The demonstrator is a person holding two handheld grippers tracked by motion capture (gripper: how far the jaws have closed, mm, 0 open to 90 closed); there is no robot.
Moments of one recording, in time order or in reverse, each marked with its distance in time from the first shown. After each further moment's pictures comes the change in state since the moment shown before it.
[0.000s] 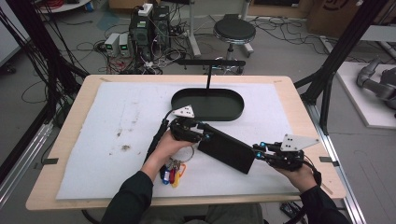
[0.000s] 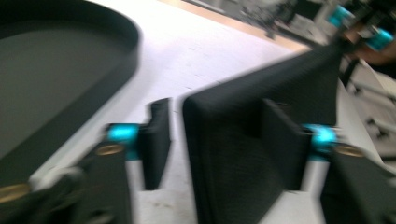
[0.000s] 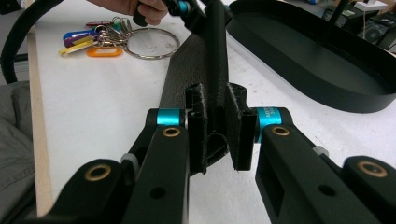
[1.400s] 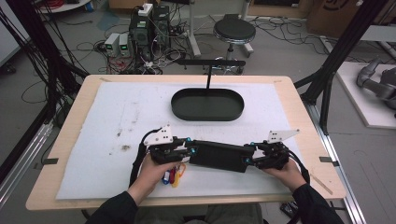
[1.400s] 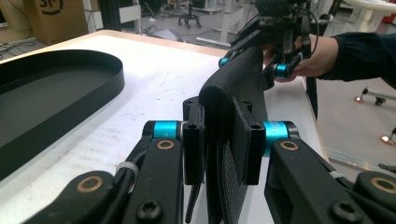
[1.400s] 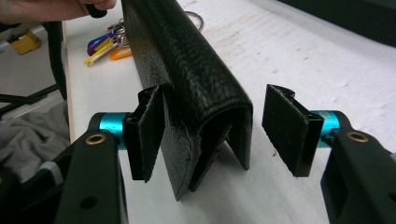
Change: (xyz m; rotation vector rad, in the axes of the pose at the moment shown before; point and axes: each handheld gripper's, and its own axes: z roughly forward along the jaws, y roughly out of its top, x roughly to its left) left arm -0.077 -0.033 -0.066 -0.188 0.081 0.095; right arm -0.013 -0.010 0.042 0.077 0.197 0.244
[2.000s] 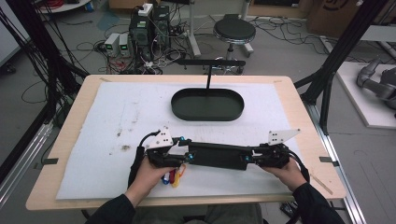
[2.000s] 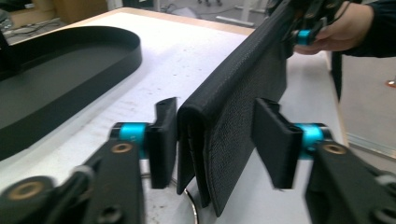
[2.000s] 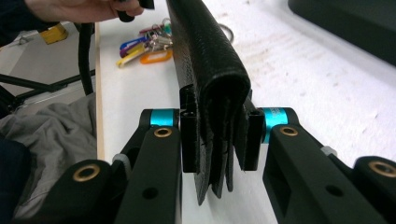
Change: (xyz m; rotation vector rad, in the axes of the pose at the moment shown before) left arm -0.006 0.002 -0.006 0.097 0.113 0.023; right arm 0.009 0.010 -0.005 -0.030 0.077 -0.099
